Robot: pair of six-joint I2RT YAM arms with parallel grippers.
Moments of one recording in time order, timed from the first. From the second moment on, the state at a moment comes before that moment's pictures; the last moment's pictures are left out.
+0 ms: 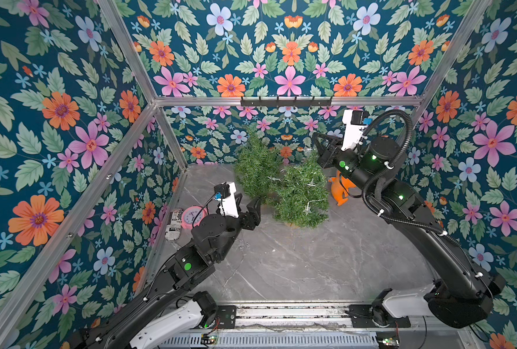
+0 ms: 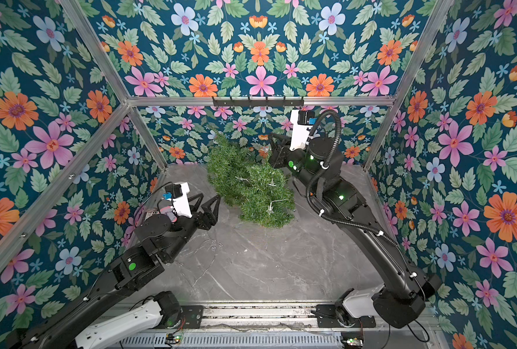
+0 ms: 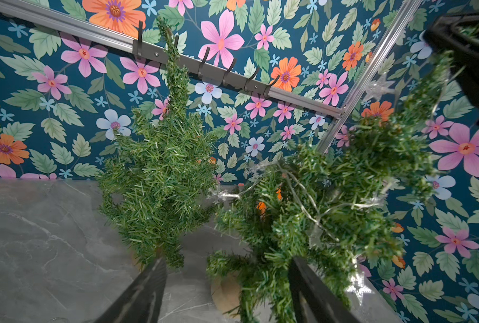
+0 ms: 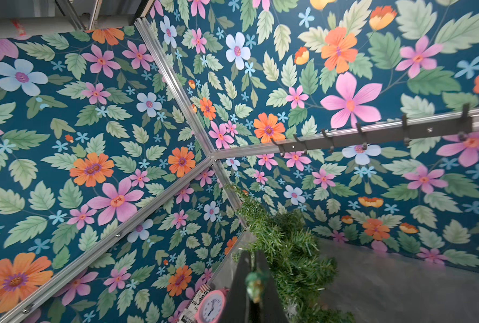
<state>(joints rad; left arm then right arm) -0.89 0.77 0.92 -0.20 -0.44 -0.36 0.65 1.35 1.73 -0.26 0.08 0.37</state>
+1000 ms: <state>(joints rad) -0.89 0.80 0.91 -0.19 -0.45 -0.36 0.04 1.19 1.50 -0.25 0.18 0.42</state>
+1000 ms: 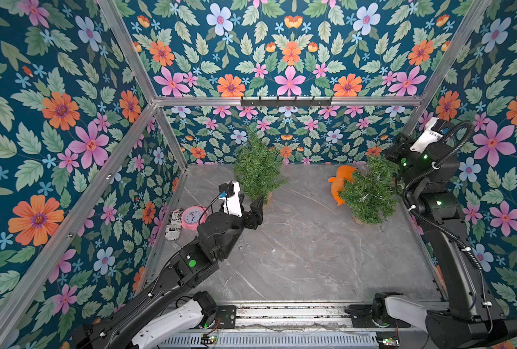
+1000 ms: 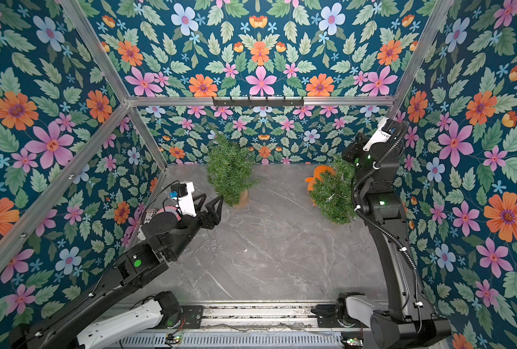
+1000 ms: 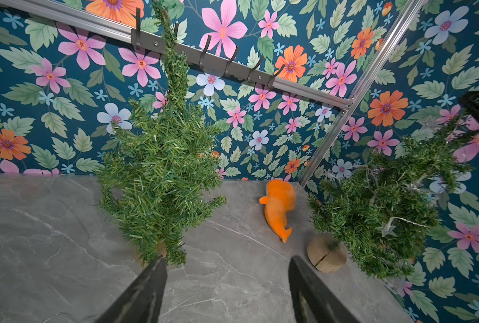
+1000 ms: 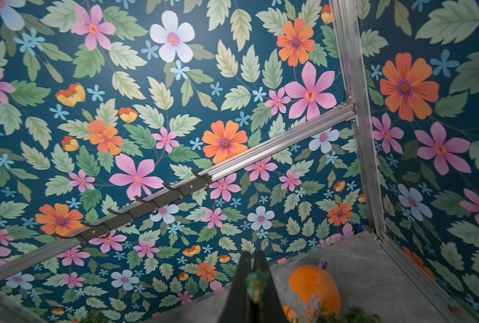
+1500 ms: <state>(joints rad) -0.89 0.81 0.90 -0.19 -0.46 -0.36 -0.06 1.27 1.50 -0.21 0.14 0.48</state>
